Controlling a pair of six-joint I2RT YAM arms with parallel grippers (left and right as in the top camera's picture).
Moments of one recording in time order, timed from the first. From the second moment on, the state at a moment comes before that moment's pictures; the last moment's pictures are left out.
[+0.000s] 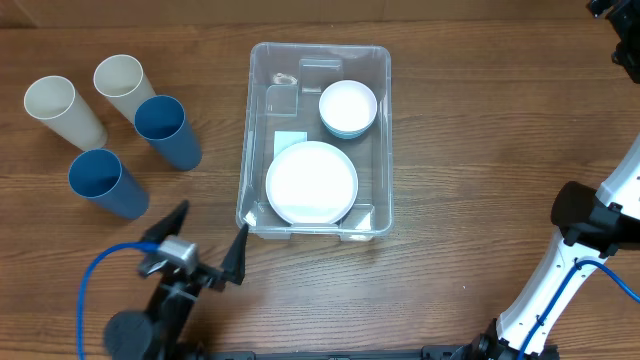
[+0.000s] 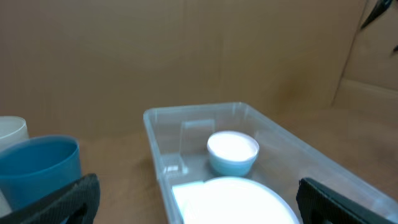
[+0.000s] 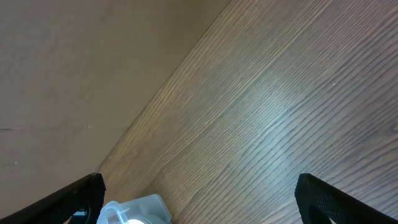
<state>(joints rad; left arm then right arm) 0.08 0.03 0.25 -0.17 0.47 -0.10 -0.40 2.35 3.08 -1.64 -0.24 0.54</state>
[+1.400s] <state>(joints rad) 0.08 1.68 1.32 -0.67 0.03 -0.14 -0.40 2.35 3.08 -1.64 -0.24 0.55</state>
